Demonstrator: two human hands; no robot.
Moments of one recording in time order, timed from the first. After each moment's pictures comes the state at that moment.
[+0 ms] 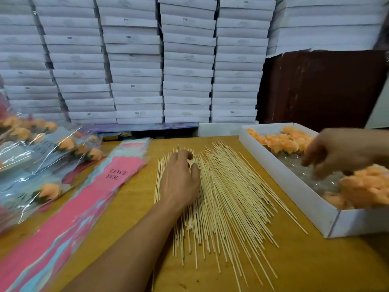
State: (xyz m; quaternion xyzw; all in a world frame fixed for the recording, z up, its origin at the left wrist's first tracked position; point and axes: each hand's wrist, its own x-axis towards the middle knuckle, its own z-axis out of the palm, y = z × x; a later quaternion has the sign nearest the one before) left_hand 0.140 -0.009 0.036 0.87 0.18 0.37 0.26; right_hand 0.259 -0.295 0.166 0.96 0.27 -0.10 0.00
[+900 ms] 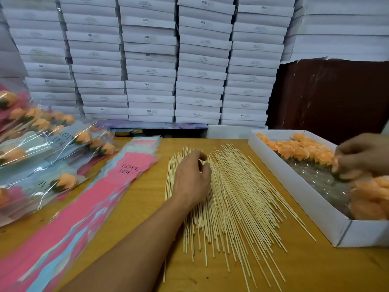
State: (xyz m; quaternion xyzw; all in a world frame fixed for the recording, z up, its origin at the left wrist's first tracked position) left_hand 0.133 -0.008 0.041 0.85 0.16 0.36 0.35; right_hand 0.297 -0.331 0.160 0.94 0.28 -0.09 -0.18
